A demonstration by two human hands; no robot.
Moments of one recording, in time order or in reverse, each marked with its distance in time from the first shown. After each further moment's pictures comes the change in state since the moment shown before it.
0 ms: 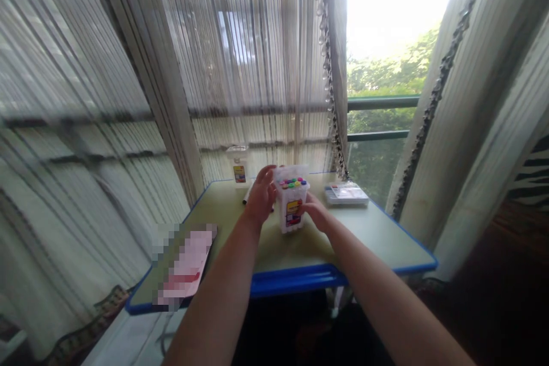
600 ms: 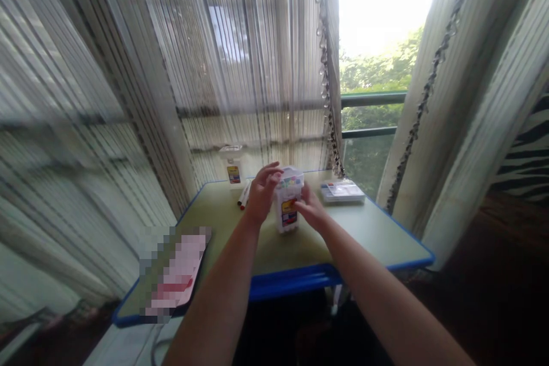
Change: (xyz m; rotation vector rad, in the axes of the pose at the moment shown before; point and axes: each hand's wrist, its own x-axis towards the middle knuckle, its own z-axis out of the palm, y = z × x) left_hand 0.001 0.015 0.009 0.084 -0.010 0.046; right_hand -0.003 -0.005 0.004 -0.215 0.128 -0.267
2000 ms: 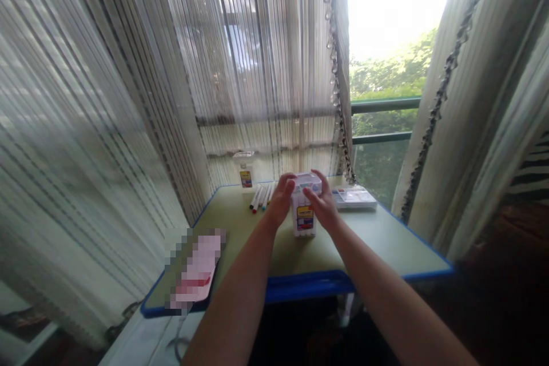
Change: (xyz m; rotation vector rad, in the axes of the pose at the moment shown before) left_hand -0.009 -0.004 0.009 -0.204 -0.168 -0.162; right_hand 0.009 -0.018 0.006 0.049 0.214 -0.055
